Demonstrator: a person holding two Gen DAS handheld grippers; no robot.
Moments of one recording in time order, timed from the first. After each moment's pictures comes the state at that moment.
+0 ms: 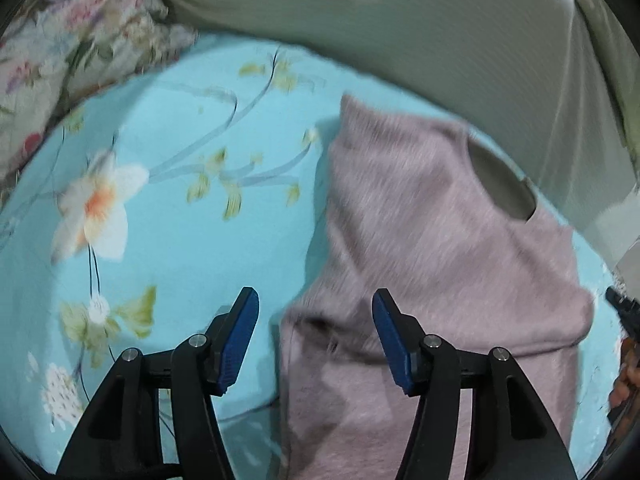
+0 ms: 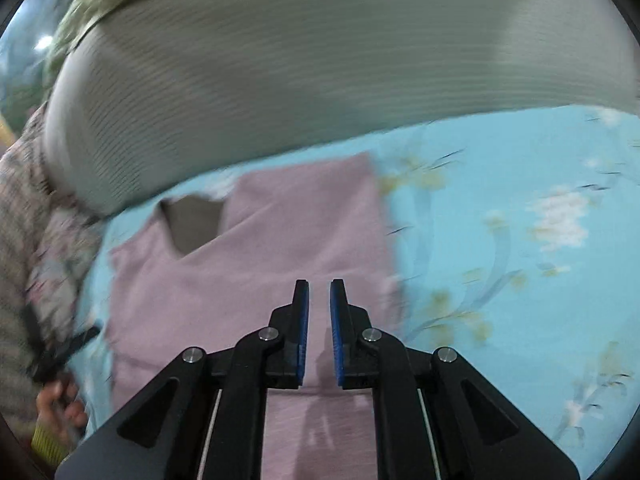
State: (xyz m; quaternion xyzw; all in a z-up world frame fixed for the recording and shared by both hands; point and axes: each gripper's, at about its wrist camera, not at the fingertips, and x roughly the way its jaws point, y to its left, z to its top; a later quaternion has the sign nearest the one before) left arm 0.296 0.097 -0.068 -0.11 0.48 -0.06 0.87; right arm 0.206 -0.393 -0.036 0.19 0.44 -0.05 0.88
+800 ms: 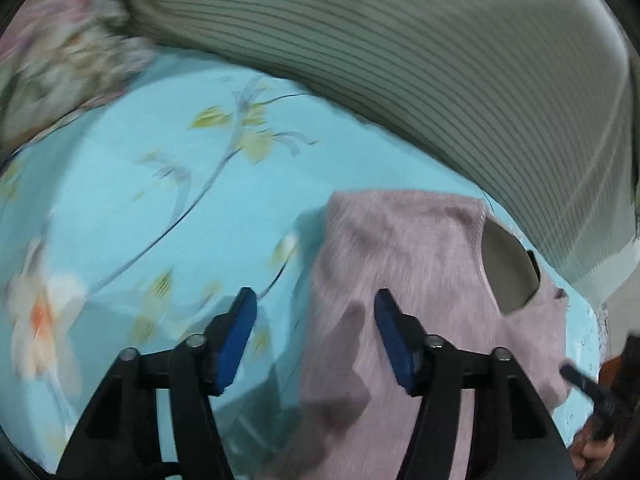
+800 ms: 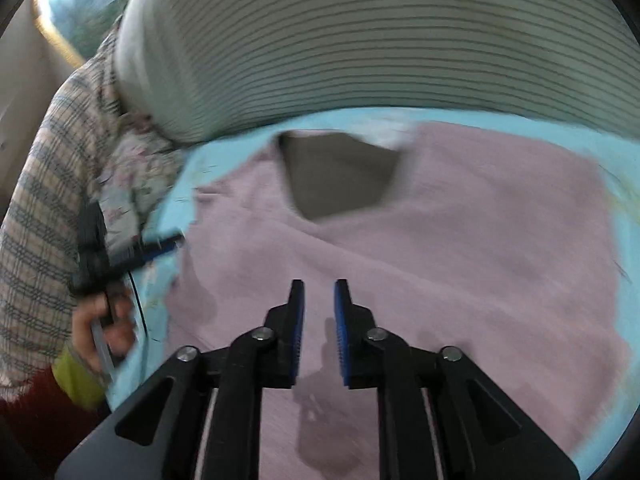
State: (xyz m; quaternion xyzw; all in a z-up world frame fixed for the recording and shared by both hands) left arm 0.390 0.105 -0.071 -0.15 0.48 -0.08 0.86; right arm 0.327 -0.278 -0.068 0.16 0.48 0.16 0.85
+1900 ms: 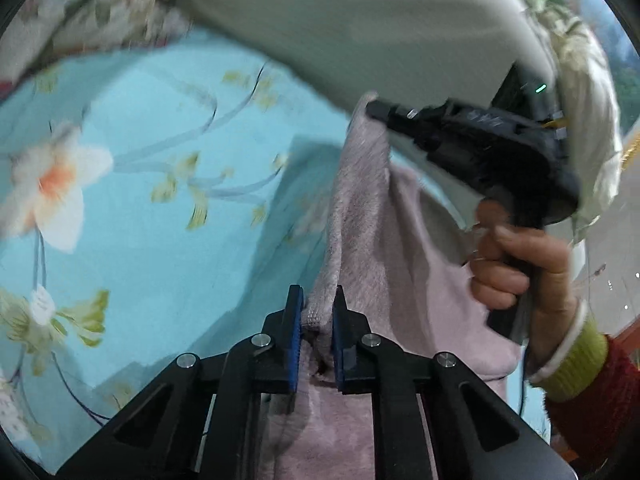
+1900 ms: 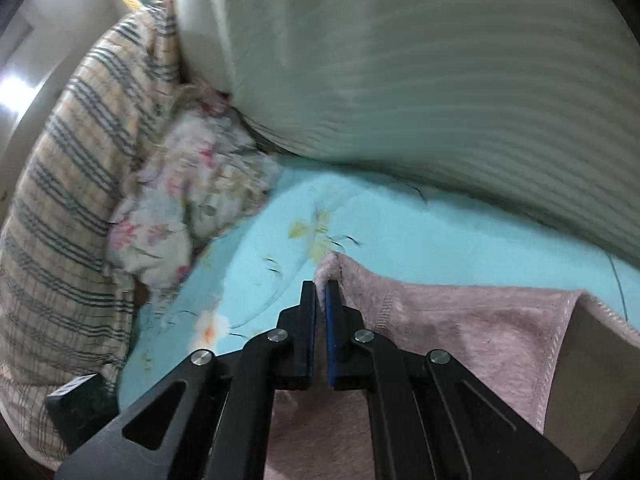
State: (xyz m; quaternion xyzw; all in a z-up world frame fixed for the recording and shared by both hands) left arm 0.287 0.116 -0.083 -0.24 0.41 -0.15 0.86; right arm 0.483 -0.117 -0.089 0.11 0.47 0.24 0.84
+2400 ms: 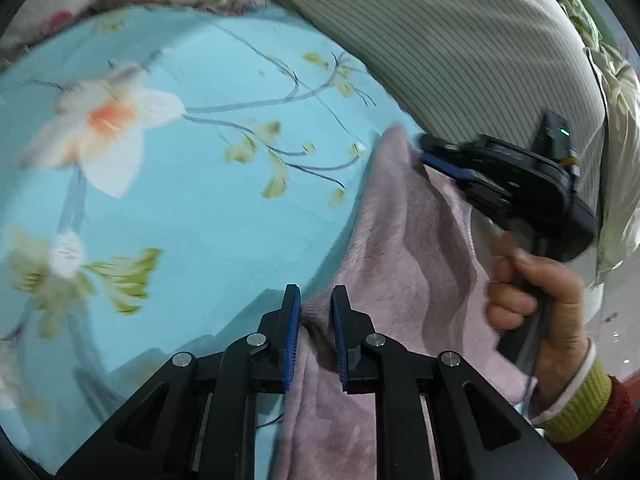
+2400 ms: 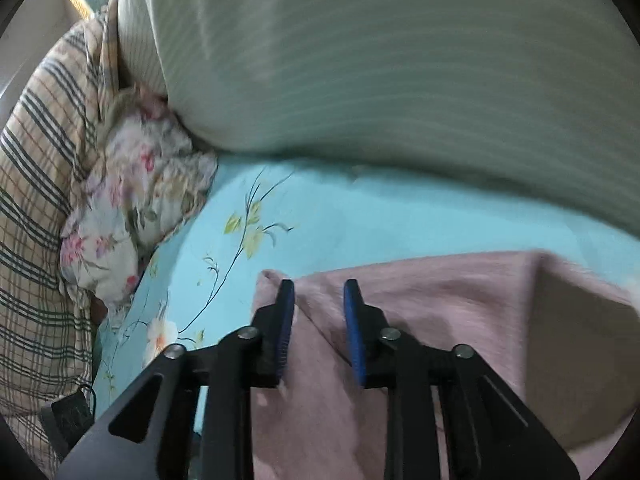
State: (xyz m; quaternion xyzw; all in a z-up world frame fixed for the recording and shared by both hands) left arm 0.267 0.142 -0.114 -0.29 0.44 -0.07 0.85; right arm 0.458 -0.154 -0.074 0.13 0.46 0.17 0.86
